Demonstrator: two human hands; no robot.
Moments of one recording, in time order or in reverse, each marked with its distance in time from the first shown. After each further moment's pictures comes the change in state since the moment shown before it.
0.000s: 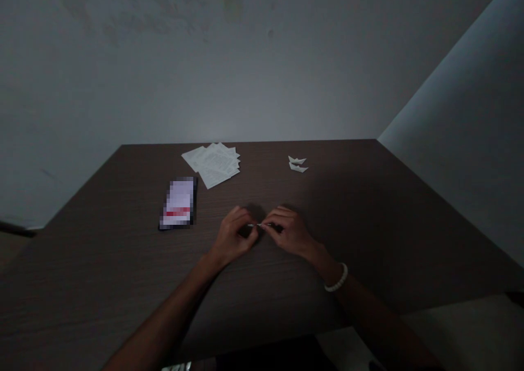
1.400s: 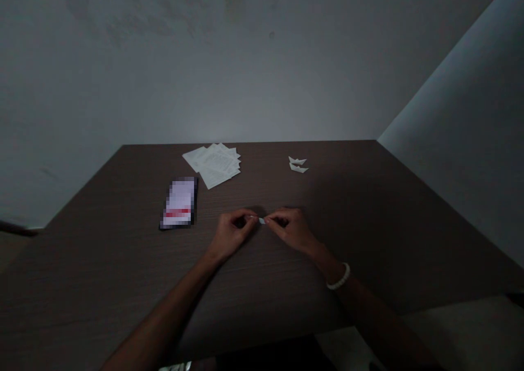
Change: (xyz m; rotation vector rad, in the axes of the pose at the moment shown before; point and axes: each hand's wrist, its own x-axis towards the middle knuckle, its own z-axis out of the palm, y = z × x) left_hand -0.003 -0.010 0.001 -0.280 -0.026 -0.481; right_hand 0.003 -0.005 -0.003 0.177 0.040 0.338
